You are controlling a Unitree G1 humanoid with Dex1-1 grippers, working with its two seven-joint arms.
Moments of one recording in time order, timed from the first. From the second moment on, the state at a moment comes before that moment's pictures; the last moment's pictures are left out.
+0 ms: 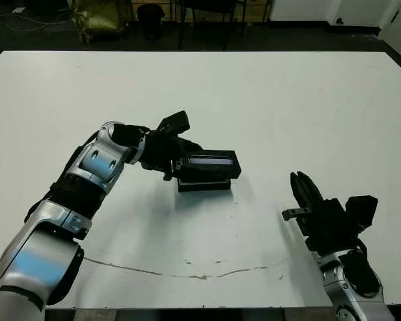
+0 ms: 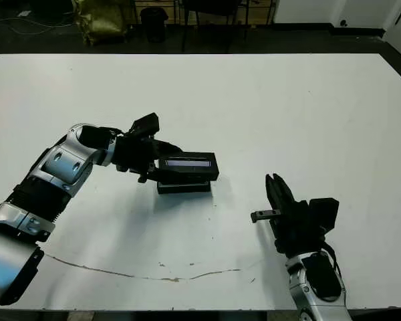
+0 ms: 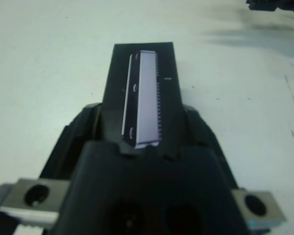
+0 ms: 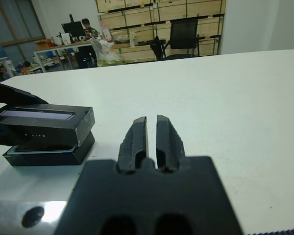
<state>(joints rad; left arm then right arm) -0.78 0.40 -0.37 0.47 -0.08 0.30 -1.19 0.24 -0.16 -0.02 -0.42 0.24 0.15 0.17</state>
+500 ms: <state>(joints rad) -0.80 0.39 -0.39 0.51 -0.02 0.24 -1.19 0.25 -0.16 -0.02 -0.45 0.23 0.19 0.15</state>
